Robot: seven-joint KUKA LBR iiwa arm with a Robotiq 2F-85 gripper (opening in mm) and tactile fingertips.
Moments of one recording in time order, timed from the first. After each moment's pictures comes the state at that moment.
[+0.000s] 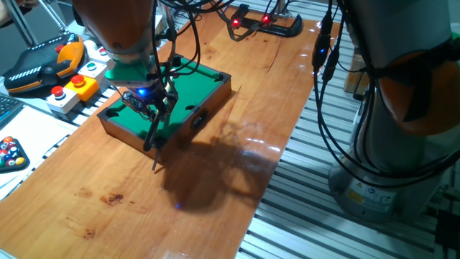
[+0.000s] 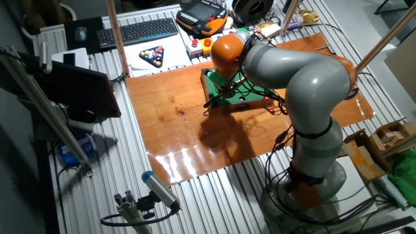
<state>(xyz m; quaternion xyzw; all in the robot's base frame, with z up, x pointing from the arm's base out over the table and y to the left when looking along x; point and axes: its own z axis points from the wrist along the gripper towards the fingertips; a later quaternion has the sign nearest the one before) 0.556 0.115 0.123 0.54 0.84 -0.03 0.07</state>
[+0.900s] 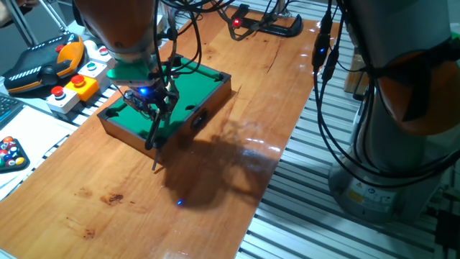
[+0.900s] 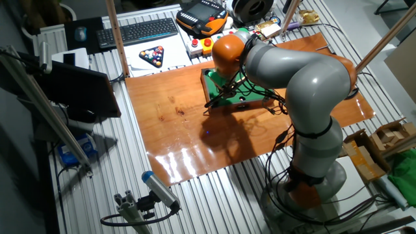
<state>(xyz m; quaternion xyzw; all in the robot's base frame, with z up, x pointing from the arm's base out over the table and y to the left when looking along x) 0.558 0.109 0.121 0.54 0.84 -0.03 0.07</state>
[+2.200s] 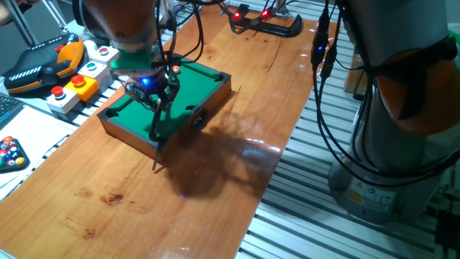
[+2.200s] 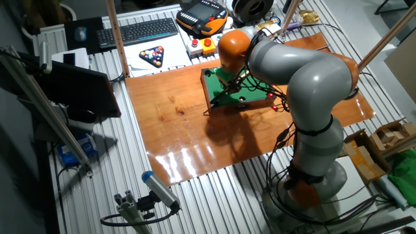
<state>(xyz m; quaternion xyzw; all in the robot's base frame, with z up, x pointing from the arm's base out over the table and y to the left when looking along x) 0.566 0.090 0.127 0.52 0.85 -0.04 0.07</state>
